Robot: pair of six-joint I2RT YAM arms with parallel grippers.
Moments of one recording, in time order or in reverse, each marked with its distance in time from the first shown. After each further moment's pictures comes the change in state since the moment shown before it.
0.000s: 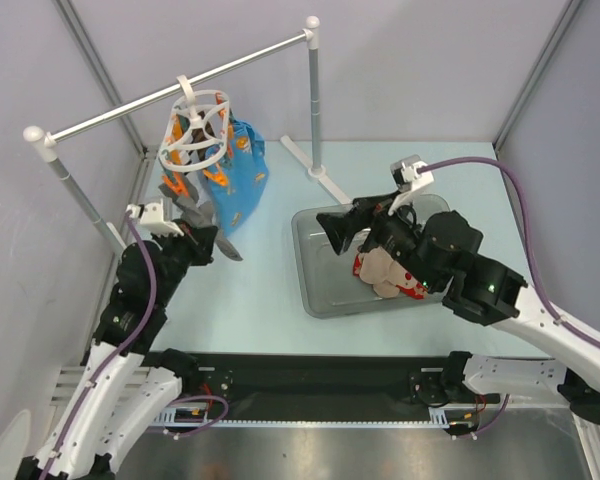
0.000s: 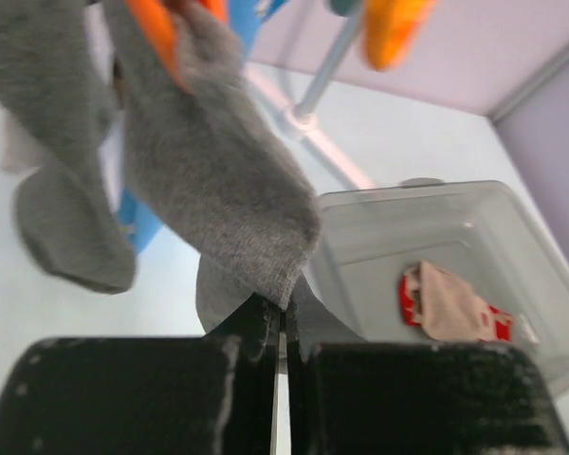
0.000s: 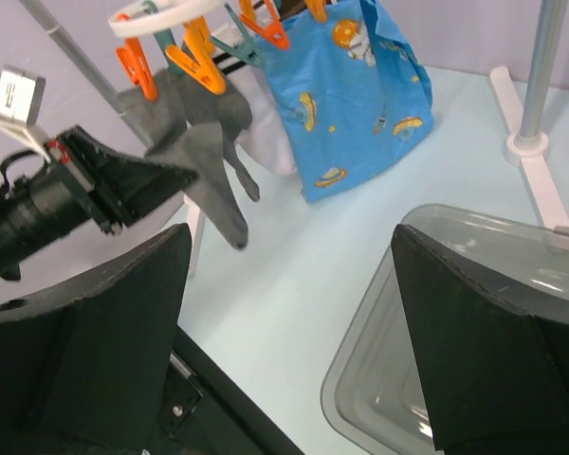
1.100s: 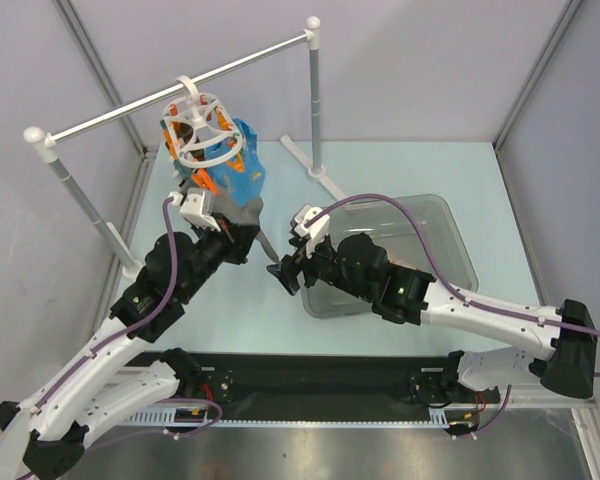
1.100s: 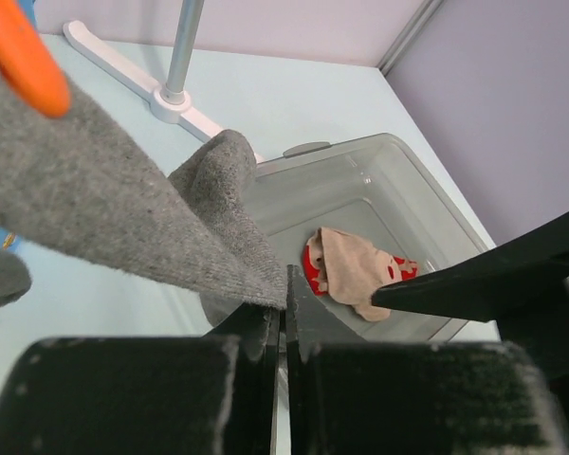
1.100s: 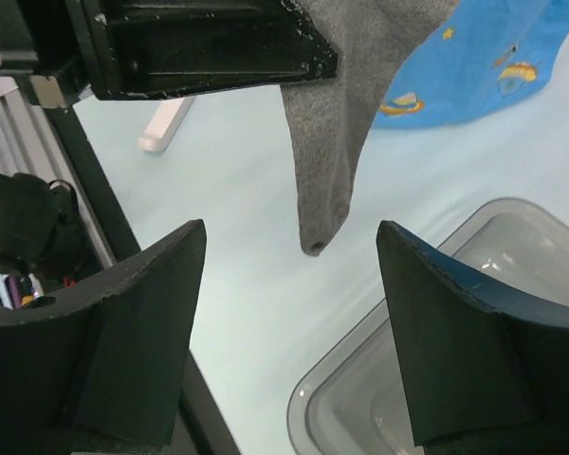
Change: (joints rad) left arm -0.367 0.119 0.063 0.107 -0.097 -0.043; right arm 0.078 0.274 -0.188 0.296 -0.240 -0.266
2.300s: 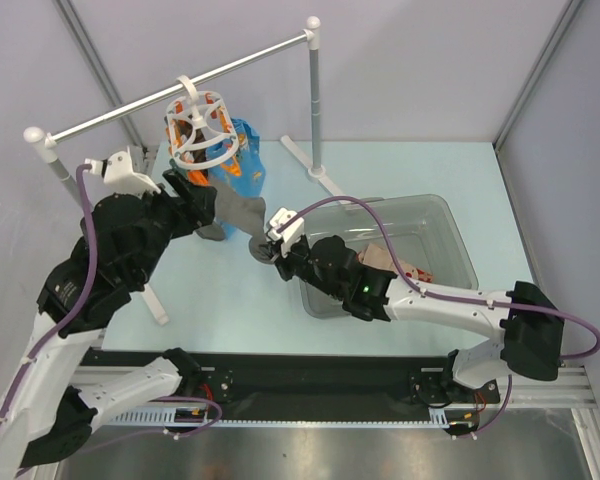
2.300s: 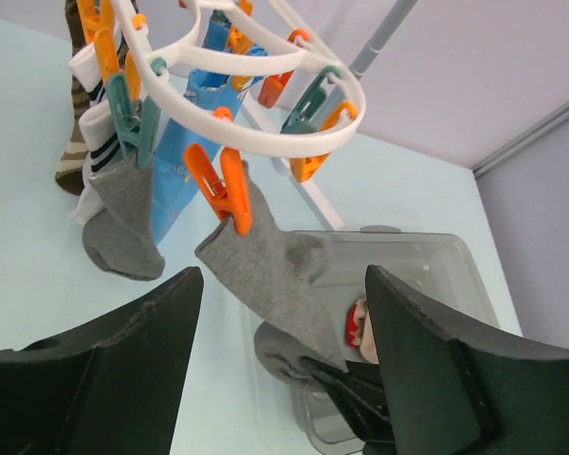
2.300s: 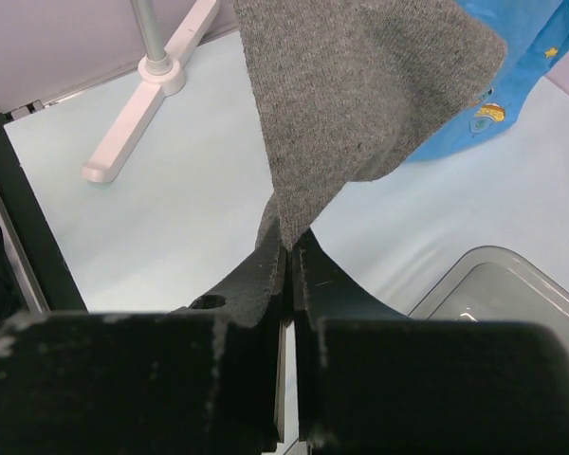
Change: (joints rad) left arm 0.000 0.183 0.682 -0.603 -0.367 -0.114; right arm 0.010 0.206 -0.008 0.284 0.070 -0.124
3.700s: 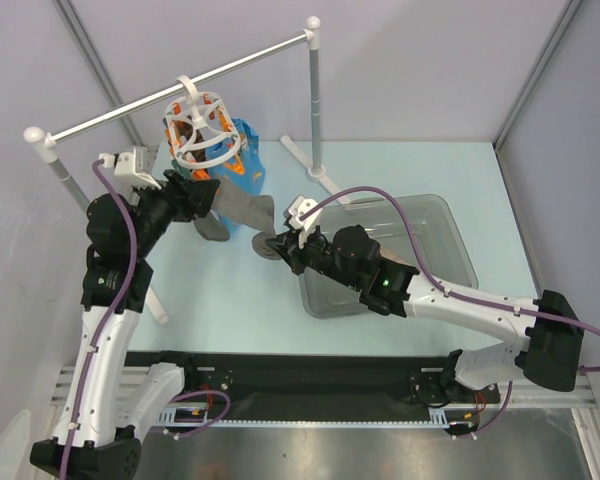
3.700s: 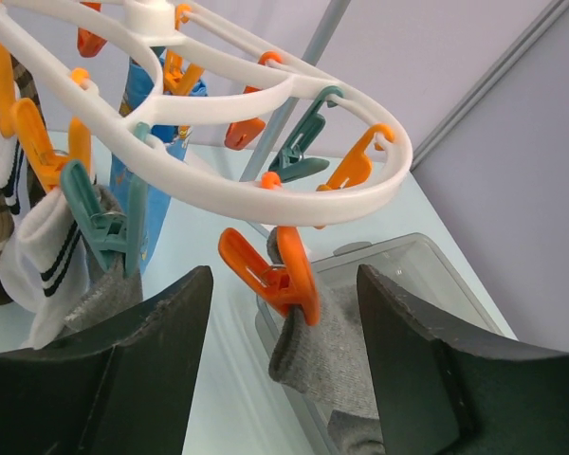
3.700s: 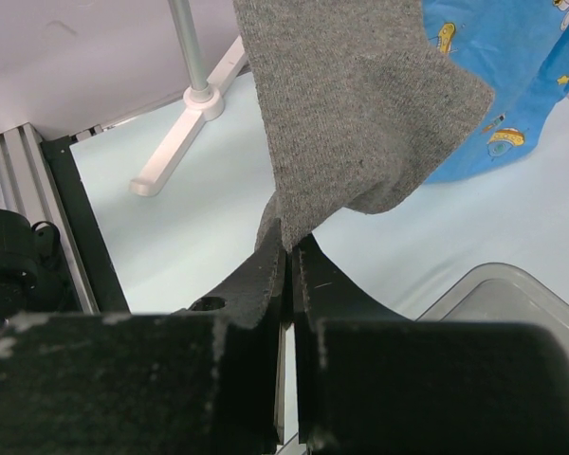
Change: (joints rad) left arm 0.601 -0.084 -0.452 0.583 0.844 0.137; right arm -0.066 -0.108 -0.009 -0.046 -0.149 0.060
